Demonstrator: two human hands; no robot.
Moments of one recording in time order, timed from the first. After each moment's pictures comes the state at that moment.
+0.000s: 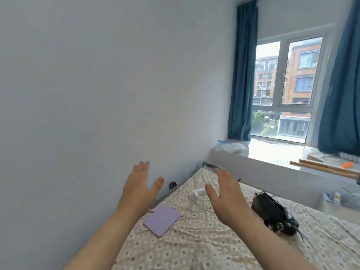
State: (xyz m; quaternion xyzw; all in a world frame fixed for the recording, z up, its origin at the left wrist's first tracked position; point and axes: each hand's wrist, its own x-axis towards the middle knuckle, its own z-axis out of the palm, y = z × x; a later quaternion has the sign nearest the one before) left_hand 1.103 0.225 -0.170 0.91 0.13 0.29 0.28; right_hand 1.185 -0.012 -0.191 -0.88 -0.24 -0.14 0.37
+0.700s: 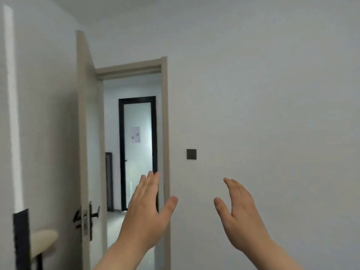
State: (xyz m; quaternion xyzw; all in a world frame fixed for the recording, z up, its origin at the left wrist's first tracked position) left_hand 0.578 0.262 -0.050 0.71 0.49 0.51 -0.02; right_hand 0.805 0.251 -0.060 -0.57 -0.68 0.00 0.46
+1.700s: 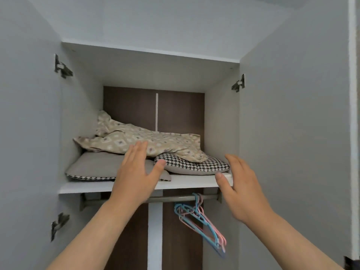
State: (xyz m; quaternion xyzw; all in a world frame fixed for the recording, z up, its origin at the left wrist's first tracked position) left_hand -0.021 0.046 0.028 0.31 0.78 0.41 -0.35; right_hand 0.118 0.252 0.013 -0.10 -0.87 0.16 0.45
